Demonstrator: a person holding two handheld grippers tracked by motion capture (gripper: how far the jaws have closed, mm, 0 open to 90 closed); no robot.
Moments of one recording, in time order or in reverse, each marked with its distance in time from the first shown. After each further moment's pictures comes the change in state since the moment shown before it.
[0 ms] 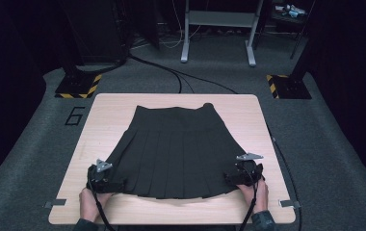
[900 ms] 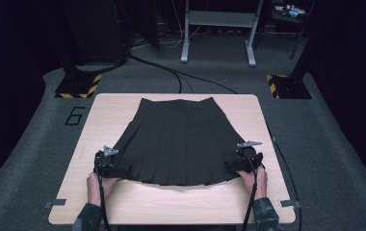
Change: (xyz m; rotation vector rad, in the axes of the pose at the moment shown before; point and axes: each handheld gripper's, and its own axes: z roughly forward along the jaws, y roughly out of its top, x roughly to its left) left arm 0.010 0.036 0.030 0.019 -0.005 0.012; right arm -0.024 0.032 0.024 0.025 -0.023 0.024
